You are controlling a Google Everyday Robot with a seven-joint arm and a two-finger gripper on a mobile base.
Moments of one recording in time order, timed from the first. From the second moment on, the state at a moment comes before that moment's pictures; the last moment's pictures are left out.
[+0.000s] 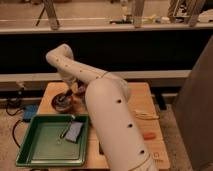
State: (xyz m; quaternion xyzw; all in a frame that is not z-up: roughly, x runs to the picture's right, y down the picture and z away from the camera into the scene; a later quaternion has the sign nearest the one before) arm -0.188 -0.001 0.889 -0.33 -0.09 -0.32 0.88
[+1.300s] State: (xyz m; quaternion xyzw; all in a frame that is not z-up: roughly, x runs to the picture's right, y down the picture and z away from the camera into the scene) arm -0.135 0.026 0.841 -0.32 -0.08 -0.32 0.89
